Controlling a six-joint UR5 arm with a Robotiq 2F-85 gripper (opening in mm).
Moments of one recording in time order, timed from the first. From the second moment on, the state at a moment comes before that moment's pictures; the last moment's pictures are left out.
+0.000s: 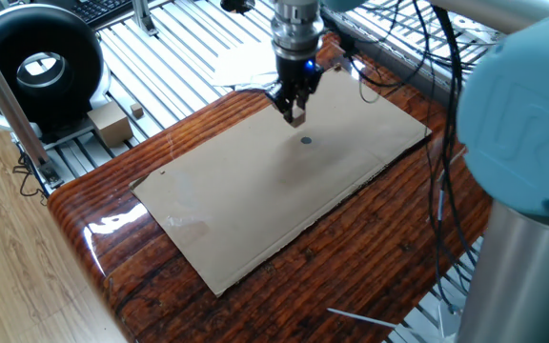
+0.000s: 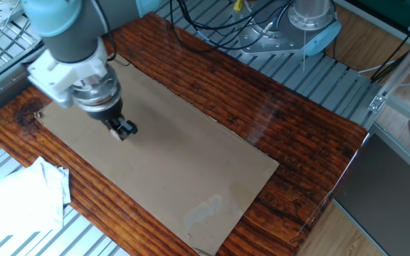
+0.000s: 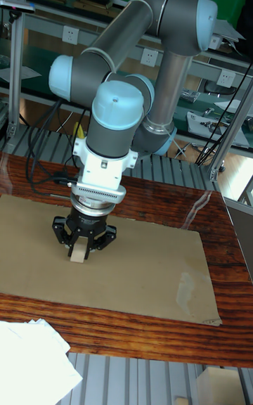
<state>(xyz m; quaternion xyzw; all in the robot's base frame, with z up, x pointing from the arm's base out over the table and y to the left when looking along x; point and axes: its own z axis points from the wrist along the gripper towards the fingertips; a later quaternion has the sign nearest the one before) 0.575 -0.067 0.044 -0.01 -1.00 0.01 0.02</state>
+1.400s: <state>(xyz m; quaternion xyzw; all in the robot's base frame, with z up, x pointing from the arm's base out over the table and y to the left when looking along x) 0.551 -0.067 0.026 -0.02 -1.00 0.00 0.02</state>
